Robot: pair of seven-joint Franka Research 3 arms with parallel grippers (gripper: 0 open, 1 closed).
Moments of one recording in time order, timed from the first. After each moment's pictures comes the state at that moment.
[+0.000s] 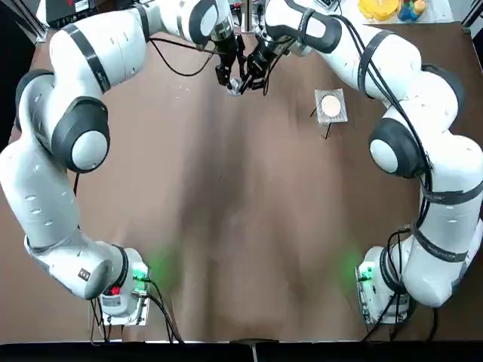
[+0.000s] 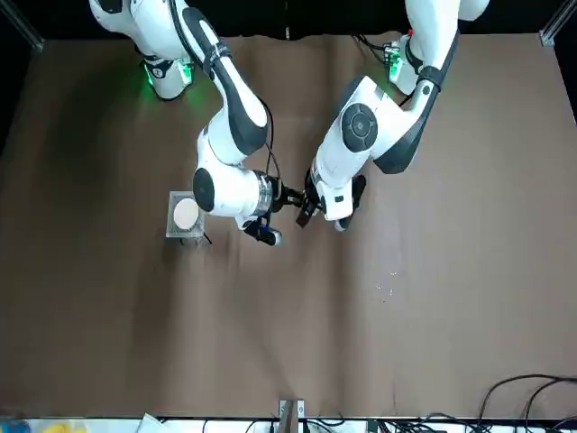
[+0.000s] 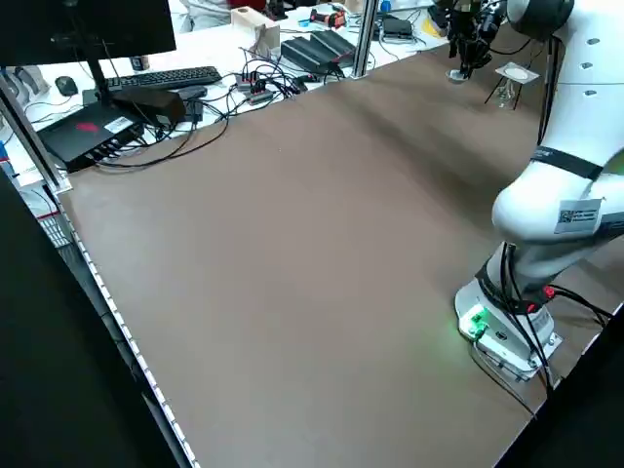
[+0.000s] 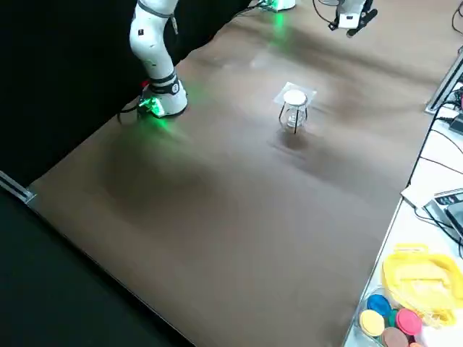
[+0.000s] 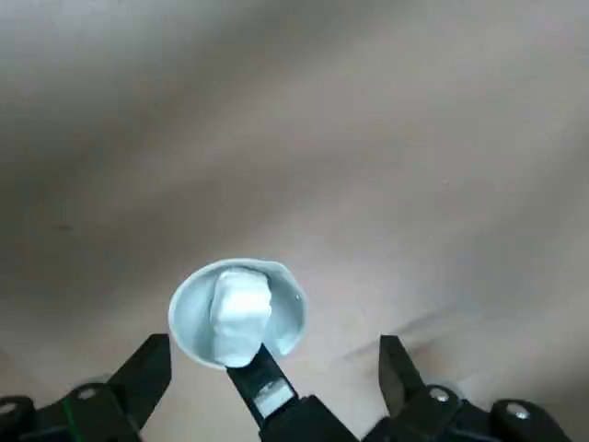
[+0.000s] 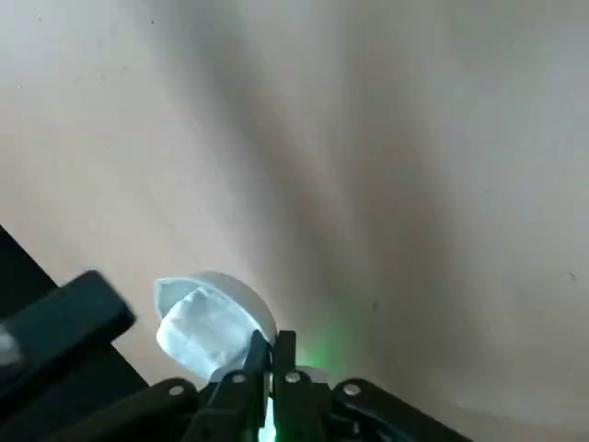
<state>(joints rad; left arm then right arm) -0.49 0.46 -0.21 -1.52 -0.16 2.07 -1.62 0.73 0.62 -0.13 -1.43 0.89 2.02 0.55</state>
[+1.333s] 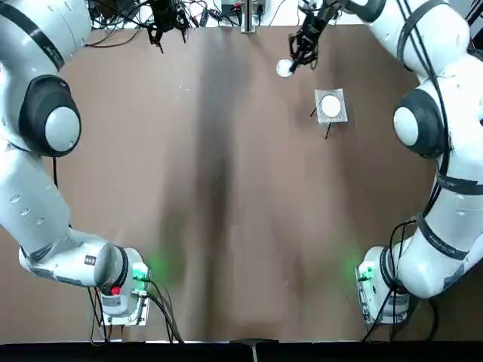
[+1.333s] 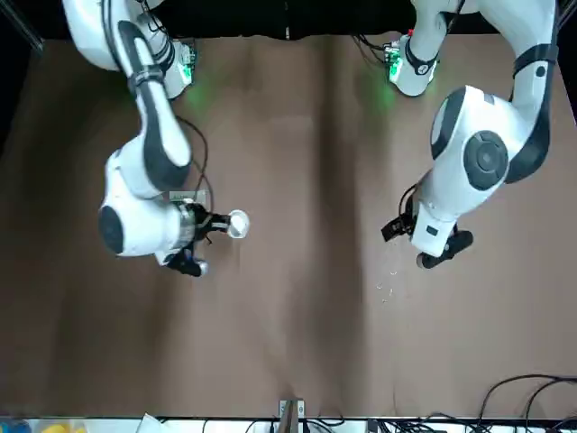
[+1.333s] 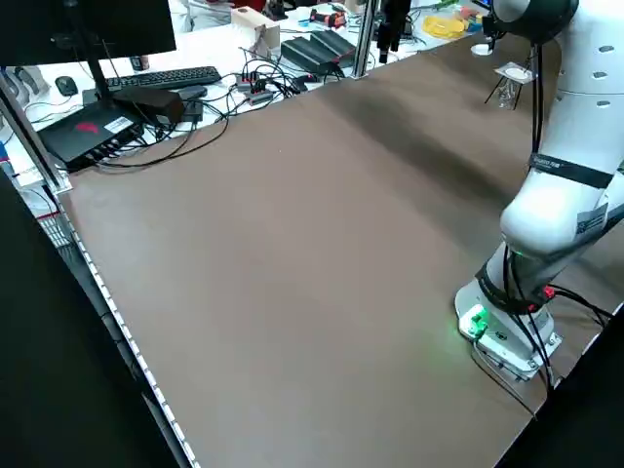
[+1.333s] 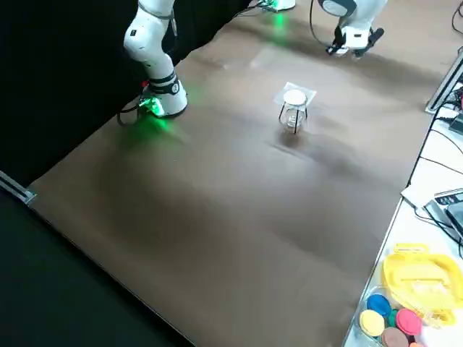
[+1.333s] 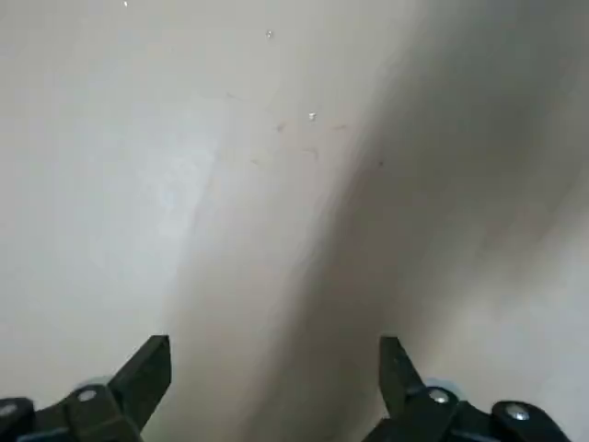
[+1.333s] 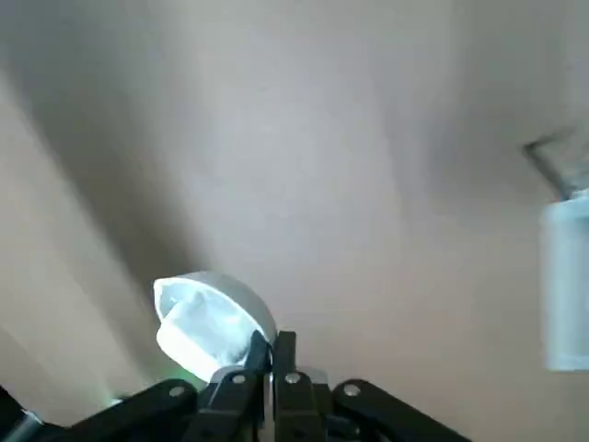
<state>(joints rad) -0.17 0.36 -0.20 -1.49 0.02 1.77 -0.70 0.43 0.55 -0.15 -1.40 0.59 1.67 0.33</state>
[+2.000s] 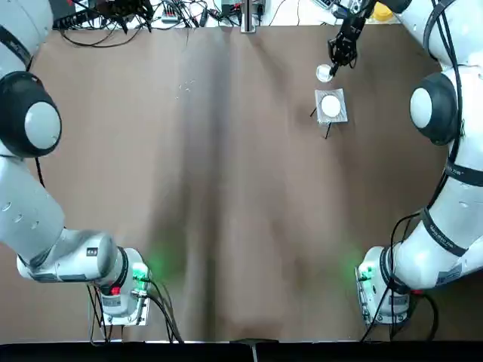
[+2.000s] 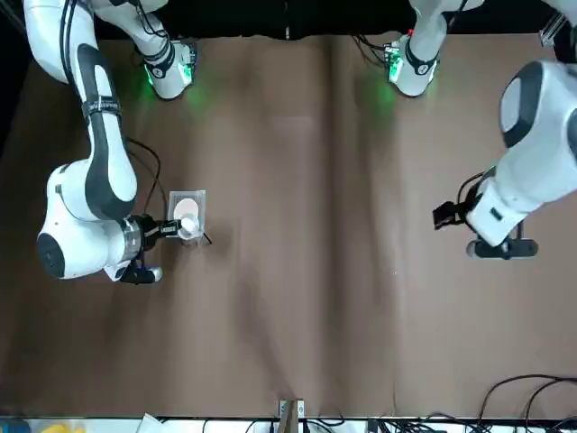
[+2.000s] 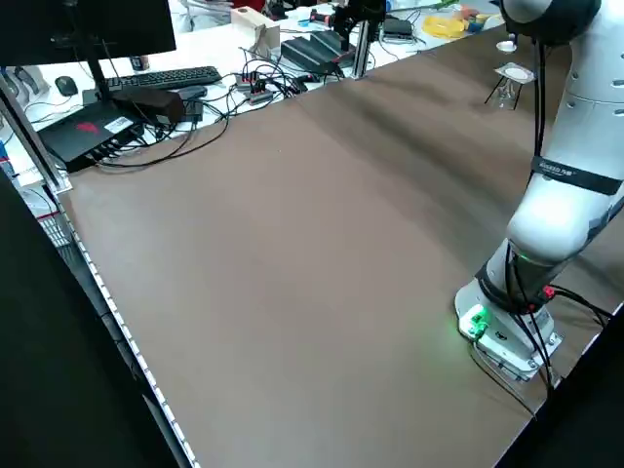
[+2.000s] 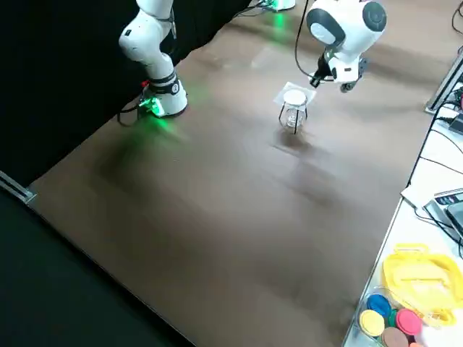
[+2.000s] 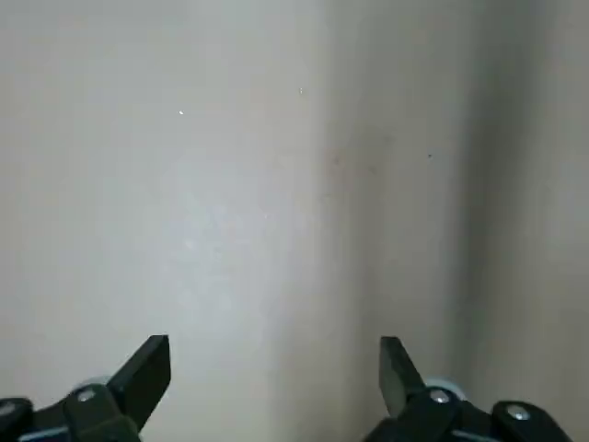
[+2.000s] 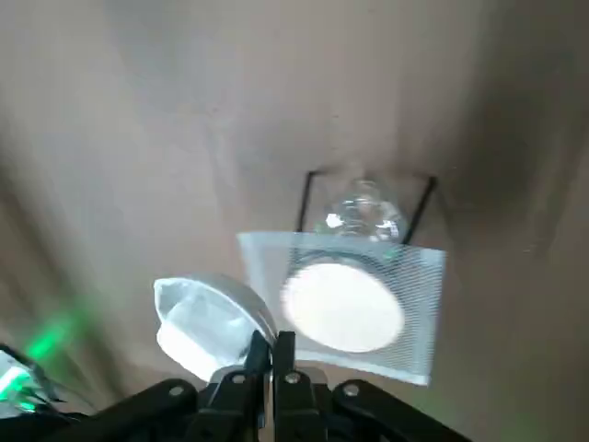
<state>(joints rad) 0.01 0.26 -0.20 -1.49 0.02 1.72 -0.18 0.25 0.55 -0.15 -1.43 0.42 1.54 0.02</state>
